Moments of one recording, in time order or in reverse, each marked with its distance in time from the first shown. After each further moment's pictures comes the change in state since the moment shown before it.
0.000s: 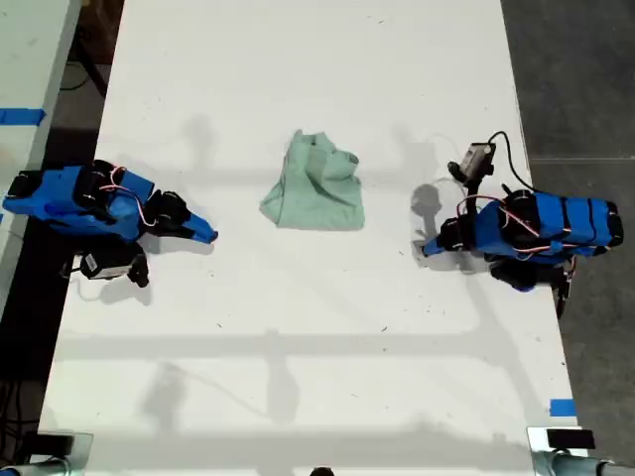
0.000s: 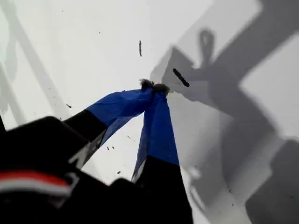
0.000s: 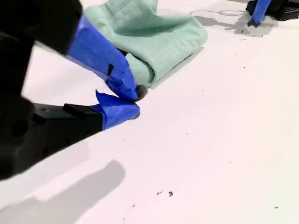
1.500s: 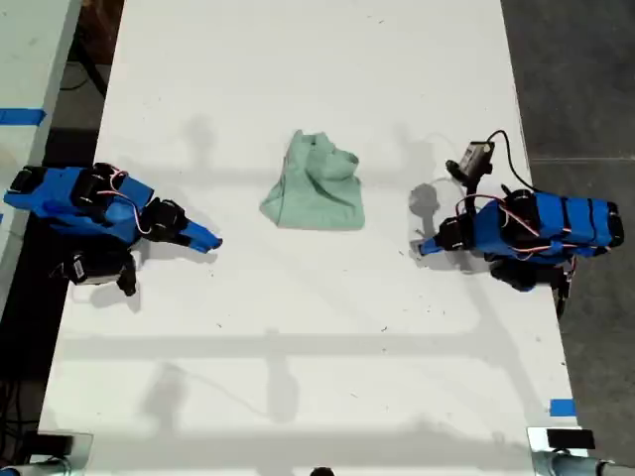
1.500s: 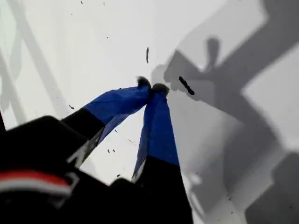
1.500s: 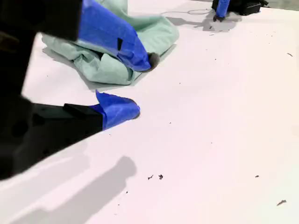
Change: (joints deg) arm 0 4.7 0.0 0.3 0.0 3.3; arm 1 0.4 0.0 0.5 -1.0 -2.0
